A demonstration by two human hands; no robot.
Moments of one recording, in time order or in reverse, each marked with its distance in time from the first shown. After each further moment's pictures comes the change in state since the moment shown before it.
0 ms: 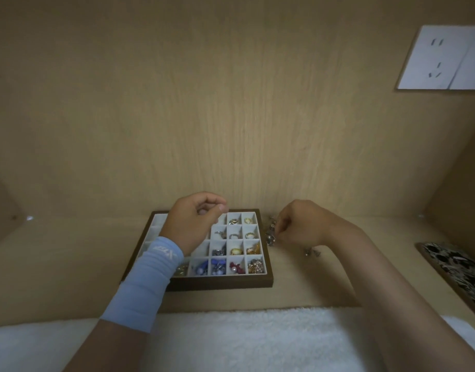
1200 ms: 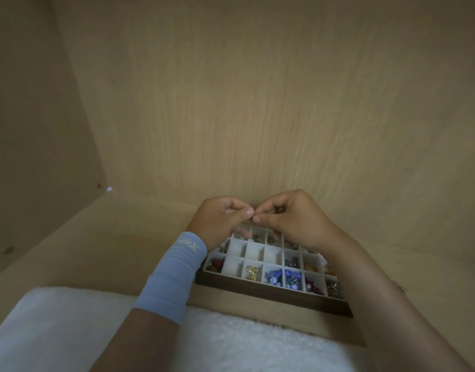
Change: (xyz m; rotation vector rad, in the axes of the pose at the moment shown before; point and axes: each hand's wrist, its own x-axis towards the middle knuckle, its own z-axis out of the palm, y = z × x) left_hand -0.003 -0.050 -0.076 -0.277 0.013 -0.209; right_hand 0.052 -0.139 0.050 0.580 0.035 -0.353
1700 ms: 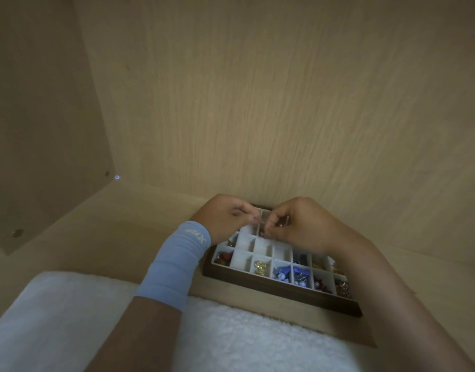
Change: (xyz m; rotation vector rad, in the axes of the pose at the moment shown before) left_hand 0.007 -0.015 -0.018 0.321 -0.096 0.043; right_hand 0.000 0.006 0.001 -0.403 -0.169 -0.041
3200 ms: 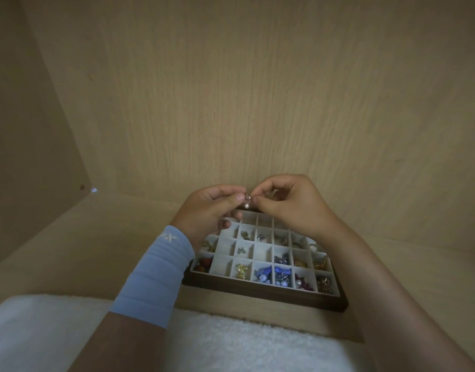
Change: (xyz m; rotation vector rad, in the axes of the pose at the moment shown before) left_hand -0.004 0.036 0.011 -0.612 0.063 -0.085; right_hand -0.001 0.005 -0.016 0.440 0.323 -0.139
